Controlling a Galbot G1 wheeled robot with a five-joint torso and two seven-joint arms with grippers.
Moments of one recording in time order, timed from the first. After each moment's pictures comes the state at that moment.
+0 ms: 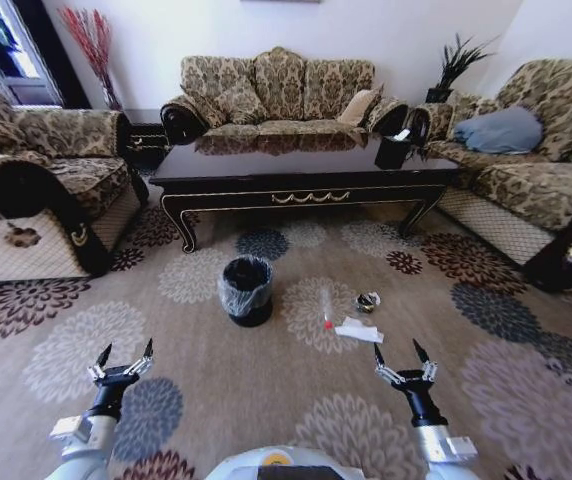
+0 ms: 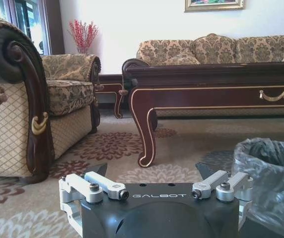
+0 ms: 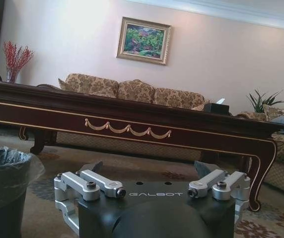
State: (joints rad) left arm 1.89 -1.17 -0.80 -2.07 -0.48 -0.20 -0.12; right arm -1.82 1.35 0.75 1.94 0.20 0.52 -0.11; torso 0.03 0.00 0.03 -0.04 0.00
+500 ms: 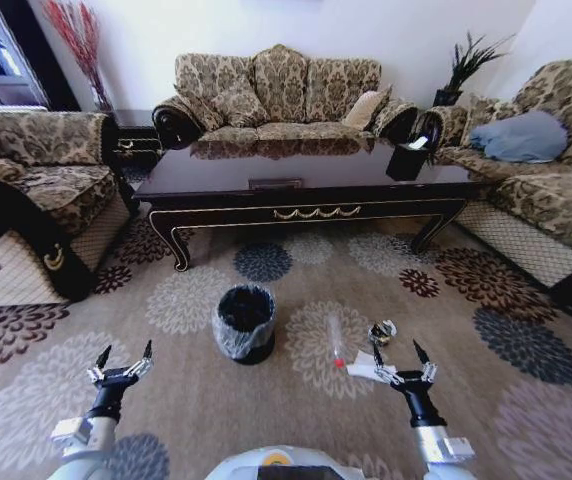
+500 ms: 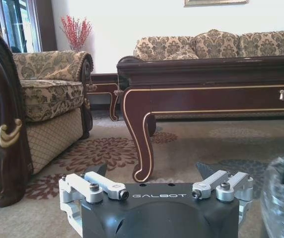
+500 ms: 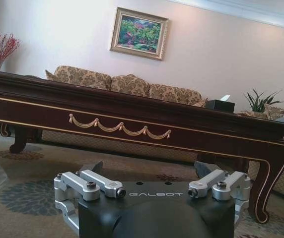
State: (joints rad) left arm 1.88 -1.18 -0.80 -2.06 -0.46 -0.21 -0.12; right arm -1.82 1.36 0.74 1.93 0.16 0.51 -0.06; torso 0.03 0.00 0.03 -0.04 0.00
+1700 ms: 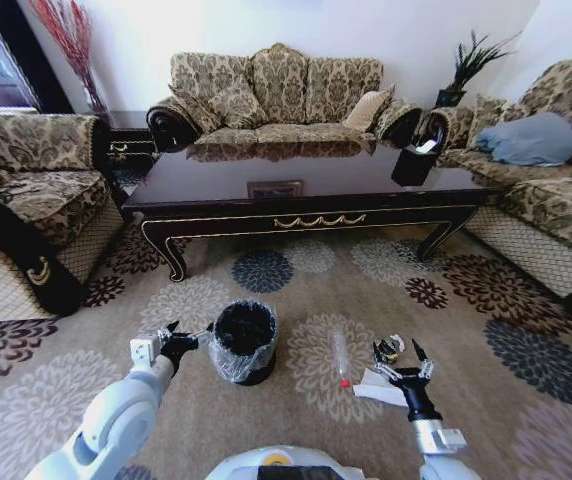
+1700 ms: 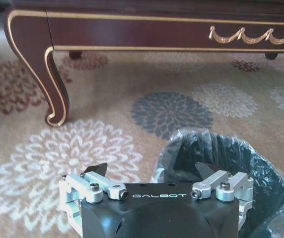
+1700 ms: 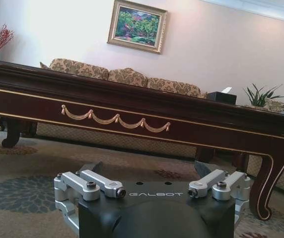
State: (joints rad) left arm 1.49 -0.92 -0.48 -2.34 -0.90 0.64 -0.52; right arm -1.77 1.32 0.72 1.86 0.17 0.52 -0.04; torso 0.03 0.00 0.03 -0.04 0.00
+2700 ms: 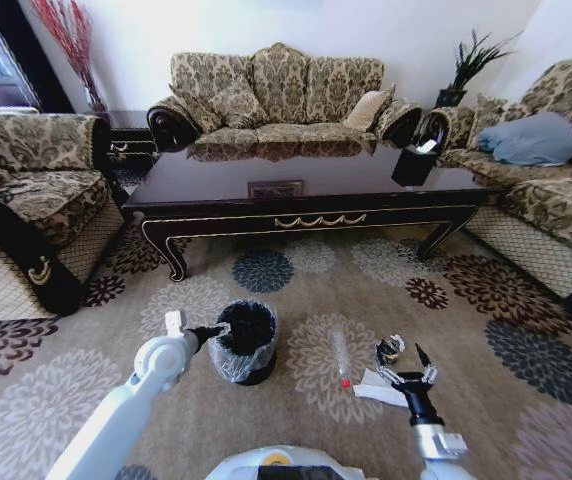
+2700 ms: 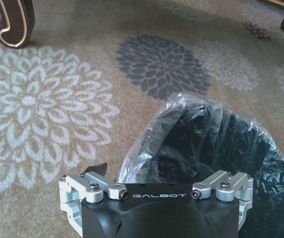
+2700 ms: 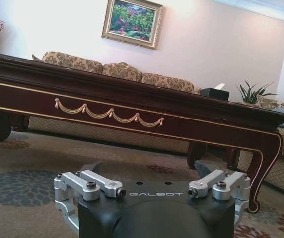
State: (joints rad) left arm 1.10 -1.01 -0.27 -1.96 -1.24 0.74 -0.63; right arm -1.78 1.35 0.73 1.87 0.14 0.50 -0.02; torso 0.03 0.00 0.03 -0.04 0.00
